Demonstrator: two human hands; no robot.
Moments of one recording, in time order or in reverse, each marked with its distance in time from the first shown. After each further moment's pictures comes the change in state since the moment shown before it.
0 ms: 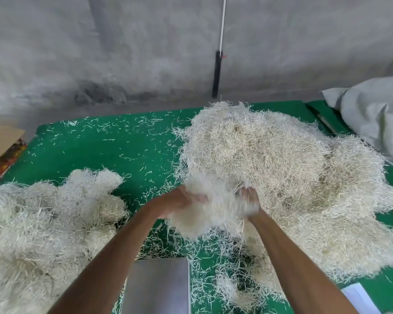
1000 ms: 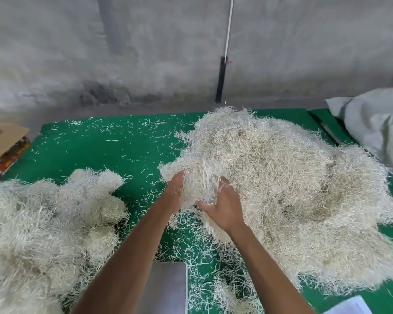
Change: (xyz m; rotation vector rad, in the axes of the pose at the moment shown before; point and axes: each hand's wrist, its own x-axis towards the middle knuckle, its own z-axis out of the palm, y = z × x) left_hand 0.009 0.011 0.009 -0.430 0.222 0.243; right_hand -0.046 -0.043 0.042 -0.545 0.137 -0.500
